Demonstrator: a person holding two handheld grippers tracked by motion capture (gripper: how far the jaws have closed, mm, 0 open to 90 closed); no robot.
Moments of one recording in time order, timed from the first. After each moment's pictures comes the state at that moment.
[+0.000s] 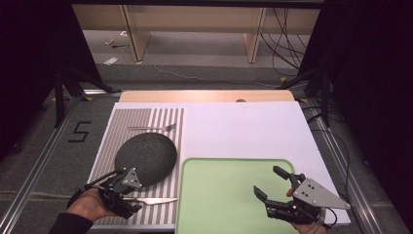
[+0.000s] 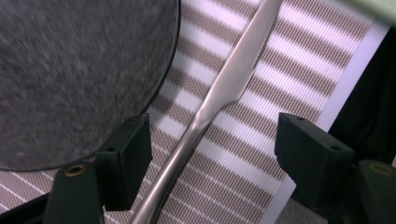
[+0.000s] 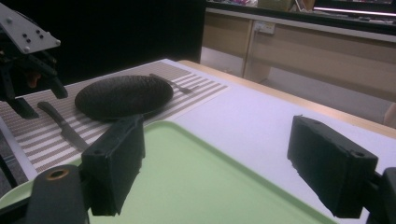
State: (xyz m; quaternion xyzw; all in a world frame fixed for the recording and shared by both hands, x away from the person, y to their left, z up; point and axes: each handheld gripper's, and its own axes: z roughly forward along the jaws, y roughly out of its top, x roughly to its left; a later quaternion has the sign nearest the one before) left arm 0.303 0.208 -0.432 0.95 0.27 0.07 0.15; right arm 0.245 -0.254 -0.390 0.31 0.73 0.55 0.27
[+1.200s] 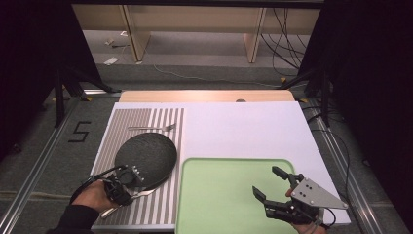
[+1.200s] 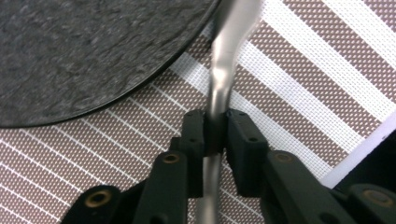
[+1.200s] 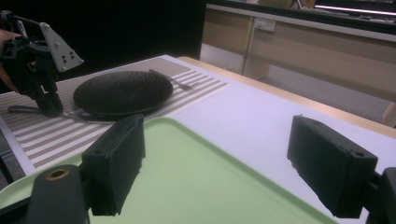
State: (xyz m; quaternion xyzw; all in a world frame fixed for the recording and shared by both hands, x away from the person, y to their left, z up) left arm 0.334 0.210 -0.459 0.94 0.34 0.01 0.04; right arm 0.245 -0.252 -0.391 0.31 0.74 0.54 0.27
